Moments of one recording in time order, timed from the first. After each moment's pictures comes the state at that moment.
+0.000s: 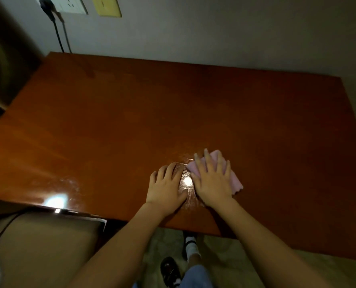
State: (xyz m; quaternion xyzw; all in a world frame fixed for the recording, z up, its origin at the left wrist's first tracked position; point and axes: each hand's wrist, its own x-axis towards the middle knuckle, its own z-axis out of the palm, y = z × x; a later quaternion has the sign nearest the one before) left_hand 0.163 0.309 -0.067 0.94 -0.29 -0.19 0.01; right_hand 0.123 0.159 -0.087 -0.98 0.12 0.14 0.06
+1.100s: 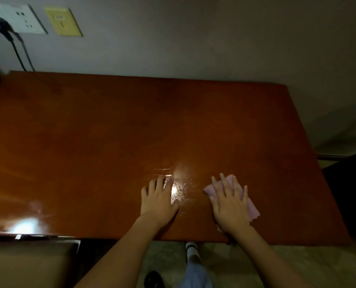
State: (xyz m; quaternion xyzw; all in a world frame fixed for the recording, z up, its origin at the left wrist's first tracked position) left_hand 0.128 0.247 -0.060 0.94 -0.29 -0.20 0.02; right_hand 0.017 0.069 -0.088 -0.96 0.22 0.16 0.06
